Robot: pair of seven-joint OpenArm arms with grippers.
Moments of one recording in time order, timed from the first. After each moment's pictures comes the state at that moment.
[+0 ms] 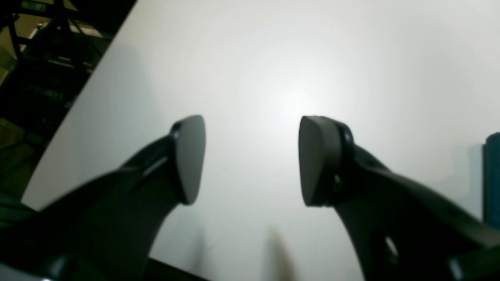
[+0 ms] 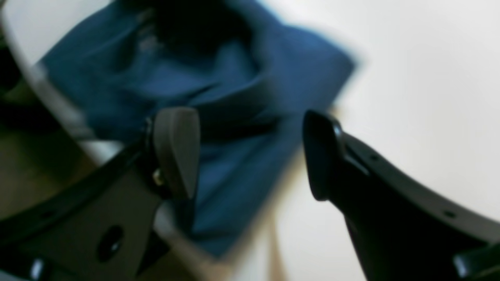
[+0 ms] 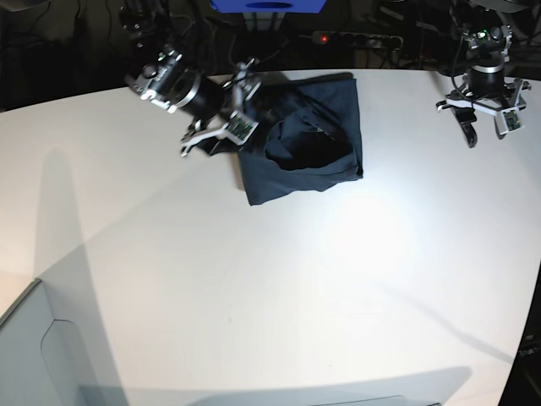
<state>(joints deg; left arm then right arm) 33.2 -4.8 -38.7 113.1 -12.9 -13.3 23.3 -23.6 3.3 -12.9 113.3 -5.0 42.4 -35.1</state>
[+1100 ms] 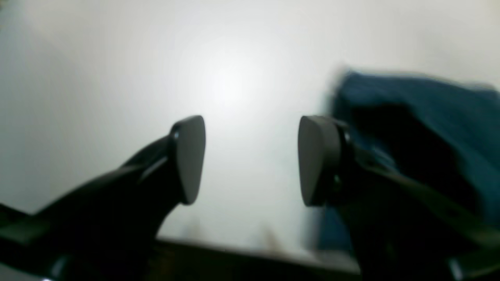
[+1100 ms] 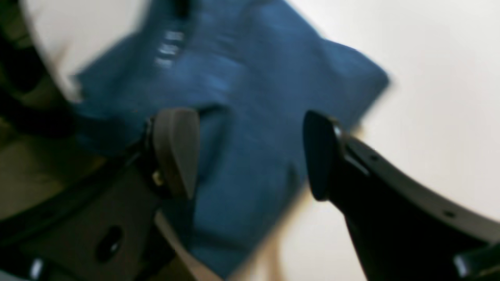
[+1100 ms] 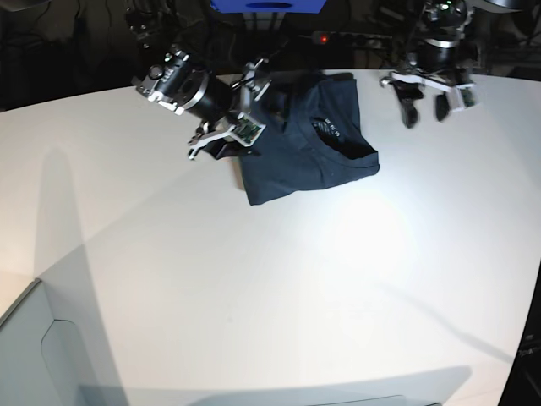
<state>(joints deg) 47.4 2.9 -22.2 120.4 -22.9 -12.8 23.0 -22.2 2.2 -10.1 113.5 -4.6 42.3 -34.9</state>
